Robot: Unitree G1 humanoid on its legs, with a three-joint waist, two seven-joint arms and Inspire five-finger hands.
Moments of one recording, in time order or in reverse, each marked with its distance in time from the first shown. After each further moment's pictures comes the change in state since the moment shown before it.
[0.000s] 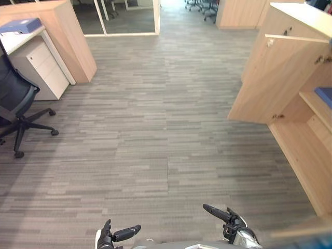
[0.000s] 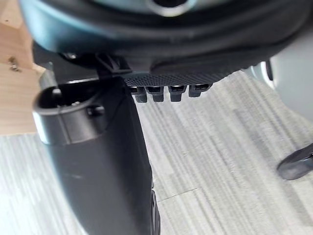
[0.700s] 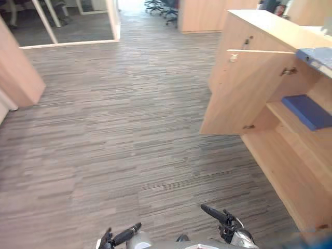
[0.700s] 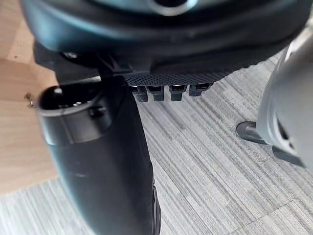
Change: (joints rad) left arm 0.003 -0.042 0.156 -0.046 -0.078 0.001 -0.039; right arm -0.005 0.014 0.038 0.070 0.067 0.003 0.007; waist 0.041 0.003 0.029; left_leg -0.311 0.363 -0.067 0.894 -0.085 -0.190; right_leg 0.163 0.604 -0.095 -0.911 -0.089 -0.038
